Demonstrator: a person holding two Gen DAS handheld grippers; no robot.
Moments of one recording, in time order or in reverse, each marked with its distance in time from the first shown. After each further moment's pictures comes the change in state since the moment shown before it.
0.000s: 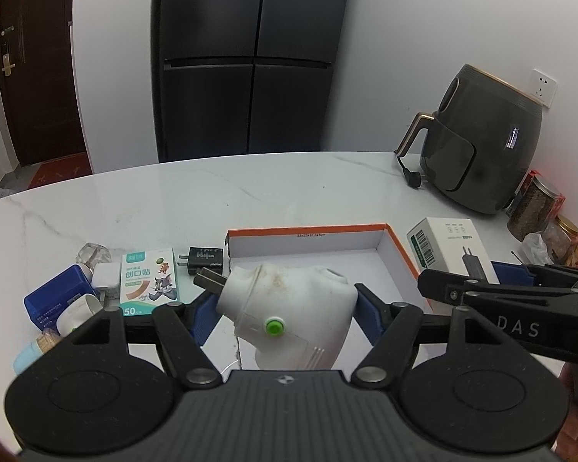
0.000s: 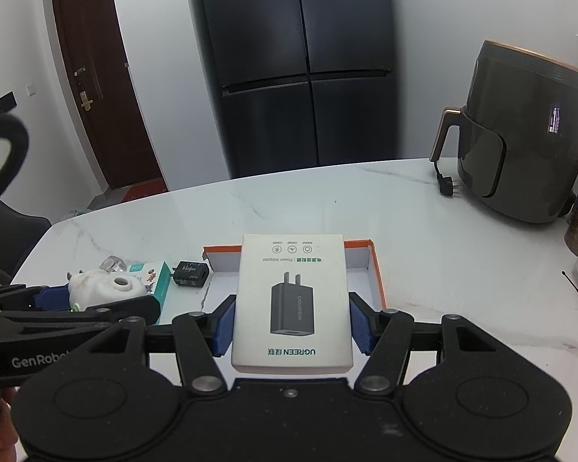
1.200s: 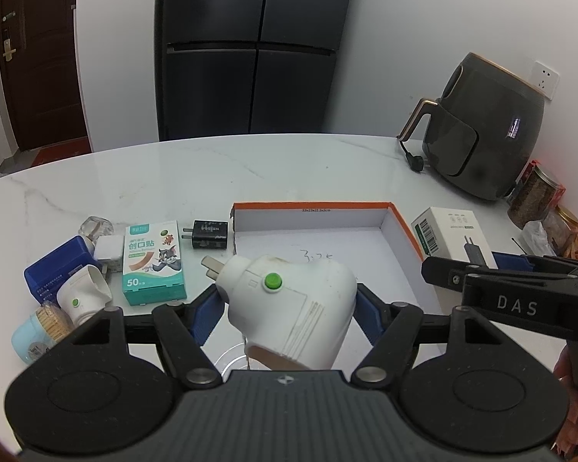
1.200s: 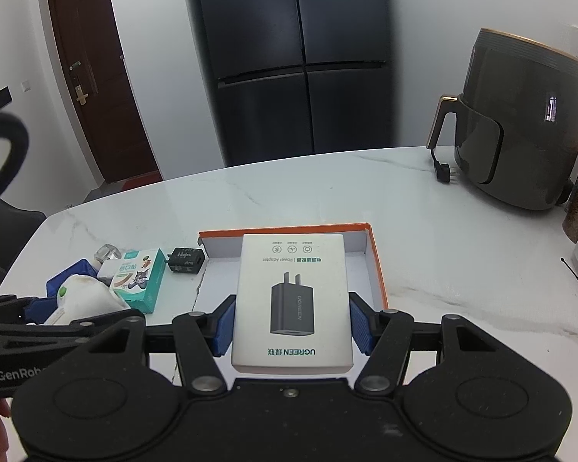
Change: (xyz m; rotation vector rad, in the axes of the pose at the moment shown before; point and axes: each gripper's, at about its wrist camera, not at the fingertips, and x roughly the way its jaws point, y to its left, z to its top) left arm 0.000 0.011 -0.016 -0.019 0.039 -0.007; right arm 0.004 0.001 -0.014 0.007 0.022 -0.013
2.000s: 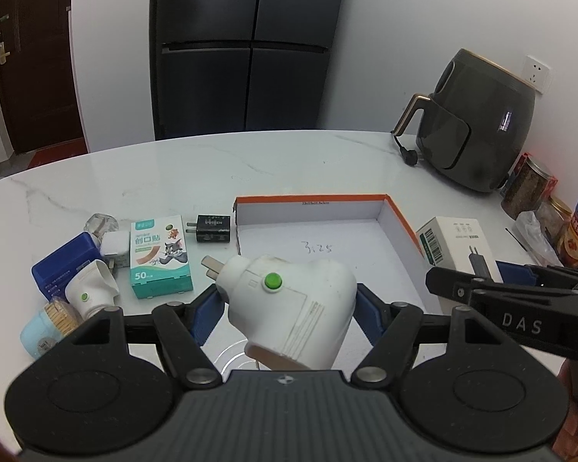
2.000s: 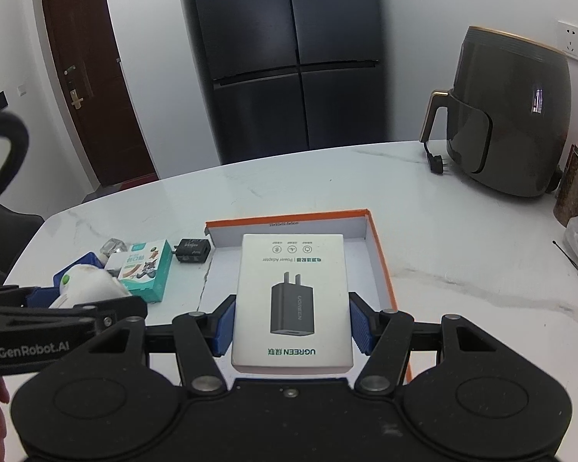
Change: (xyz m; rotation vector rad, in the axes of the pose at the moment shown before) left arm -0.012 0.005 -0.006 0.021 0.006 -0.013; right arm -0.019 0.014 -0.019 0.024 -0.010 -0.021
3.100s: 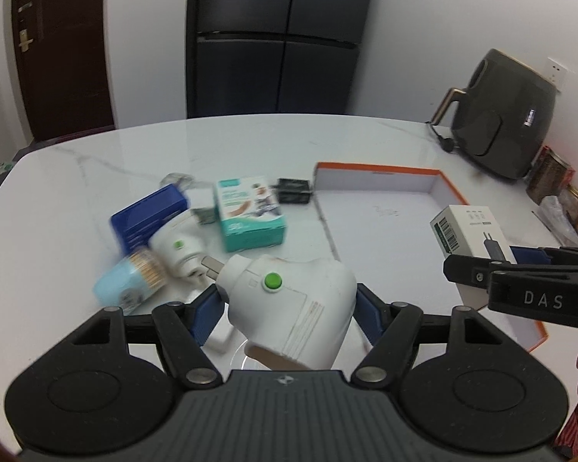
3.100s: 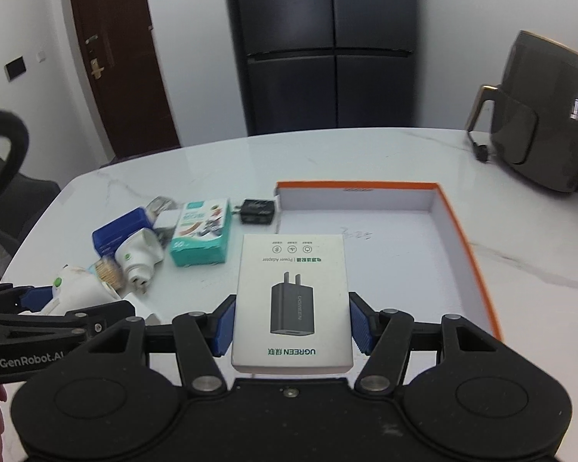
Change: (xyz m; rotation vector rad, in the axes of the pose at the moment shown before) left arm -0.030 0.078 -0.044 -0.012 0.015 0.033; right arm 0.006 0.088 -0.032 -0.064 0.048 0.014
